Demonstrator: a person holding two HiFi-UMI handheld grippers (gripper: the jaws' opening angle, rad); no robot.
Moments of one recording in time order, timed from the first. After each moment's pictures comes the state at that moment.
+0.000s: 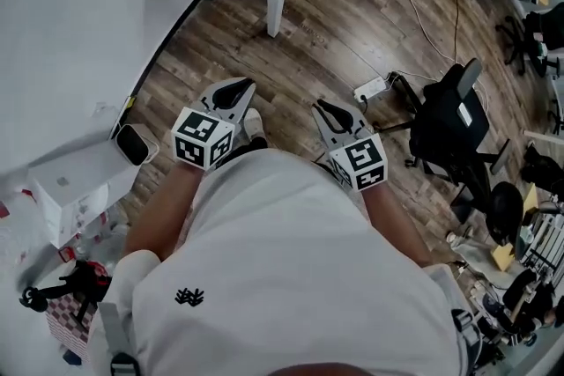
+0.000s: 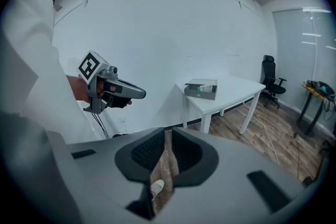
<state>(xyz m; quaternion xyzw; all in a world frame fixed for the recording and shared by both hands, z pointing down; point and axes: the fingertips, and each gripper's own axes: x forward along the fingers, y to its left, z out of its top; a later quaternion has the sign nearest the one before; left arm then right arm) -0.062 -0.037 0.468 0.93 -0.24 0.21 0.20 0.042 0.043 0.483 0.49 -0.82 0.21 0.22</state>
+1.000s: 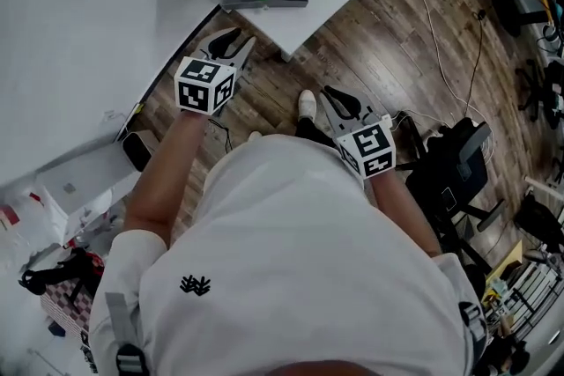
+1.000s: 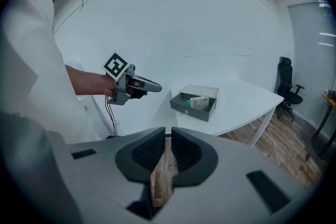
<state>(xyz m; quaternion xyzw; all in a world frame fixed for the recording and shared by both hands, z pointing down) -0.017 -0.287 0.473 0.89 -0.35 0.23 0.16 0.111 -0.143 0.483 0.43 -0.86 0.19 0.22</state>
